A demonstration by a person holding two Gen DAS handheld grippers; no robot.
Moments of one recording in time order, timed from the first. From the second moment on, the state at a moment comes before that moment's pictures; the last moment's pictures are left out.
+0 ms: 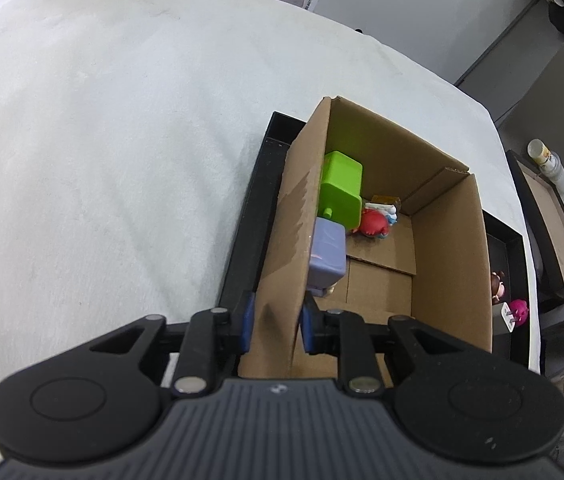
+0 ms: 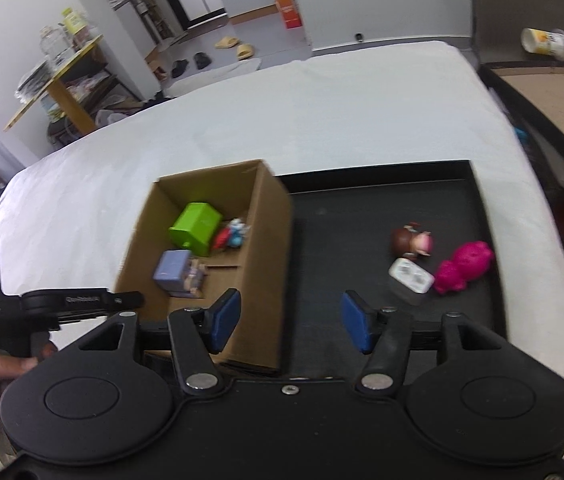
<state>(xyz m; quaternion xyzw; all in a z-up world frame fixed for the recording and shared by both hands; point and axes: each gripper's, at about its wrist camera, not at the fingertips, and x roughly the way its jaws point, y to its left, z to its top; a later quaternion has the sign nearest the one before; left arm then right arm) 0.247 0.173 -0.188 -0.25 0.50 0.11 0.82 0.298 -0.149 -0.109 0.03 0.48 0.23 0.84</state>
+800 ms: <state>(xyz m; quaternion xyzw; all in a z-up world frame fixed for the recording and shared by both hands) 0.251 0.169 -0.189 -0.23 0.51 0.11 0.82 0.336 -0.185 -0.166 -0.03 0.48 0.22 0.85</state>
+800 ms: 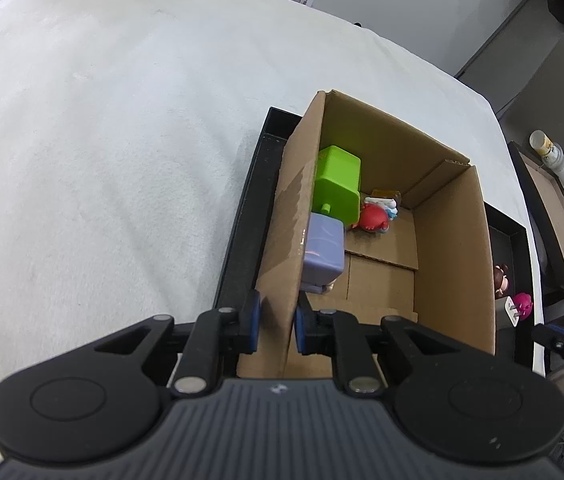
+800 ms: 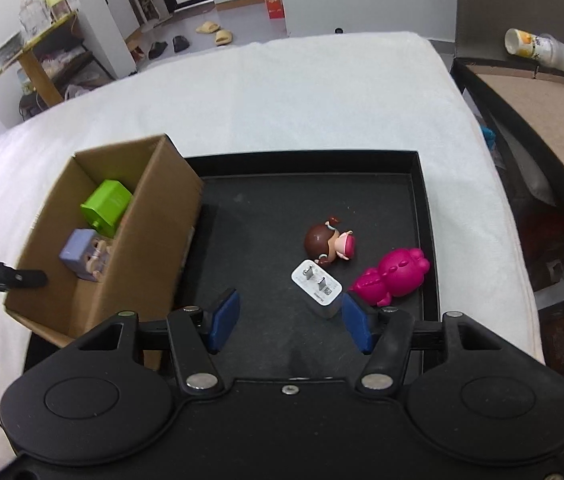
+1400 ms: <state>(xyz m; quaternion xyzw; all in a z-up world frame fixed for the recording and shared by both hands) 0.252 0.173 -0.193 -0.24 0.52 0.09 0.82 0.362 -0.170 -0.209 -0.08 0.49 0.20 0.85</state>
